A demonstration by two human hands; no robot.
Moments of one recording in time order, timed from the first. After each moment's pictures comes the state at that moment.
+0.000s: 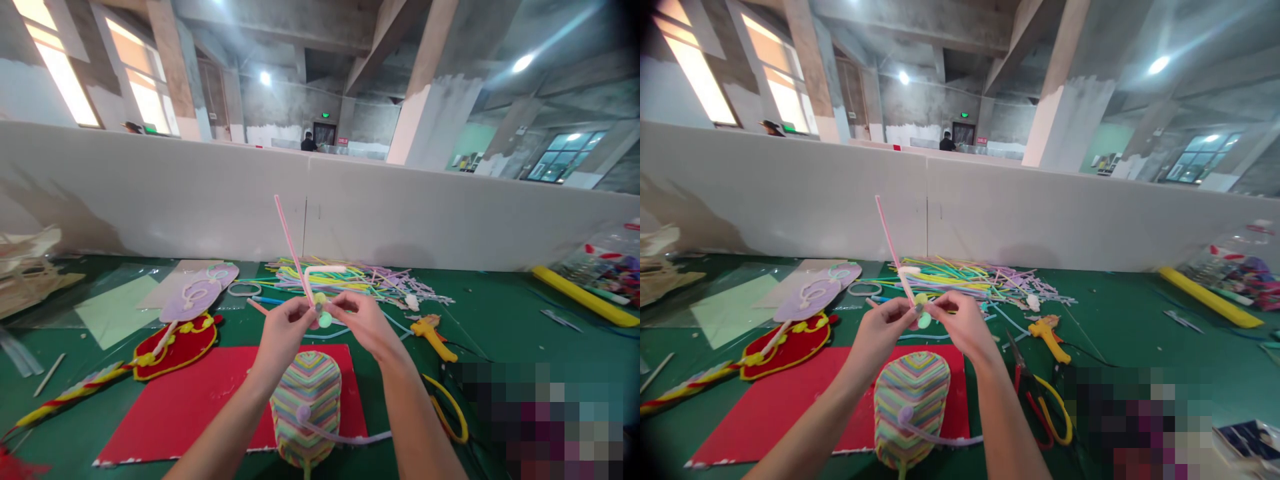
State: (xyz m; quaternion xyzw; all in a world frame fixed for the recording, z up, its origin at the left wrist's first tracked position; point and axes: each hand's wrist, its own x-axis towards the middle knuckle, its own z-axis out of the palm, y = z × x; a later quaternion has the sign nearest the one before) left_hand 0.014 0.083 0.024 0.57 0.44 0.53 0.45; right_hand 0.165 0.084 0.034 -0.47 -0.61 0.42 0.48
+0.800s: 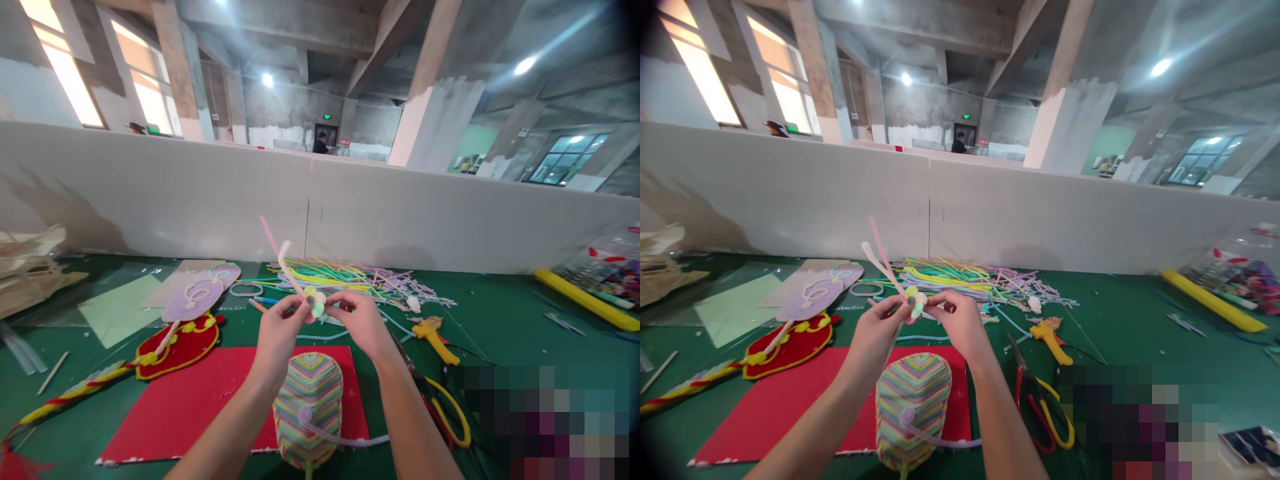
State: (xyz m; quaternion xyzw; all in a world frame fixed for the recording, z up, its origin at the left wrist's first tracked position) left_hand 0.013 0.088 0.015 0.45 0.43 0.59 0.52; right_hand 0.158 0.090 0.031 -0.48 -0.65 0.31 0.49
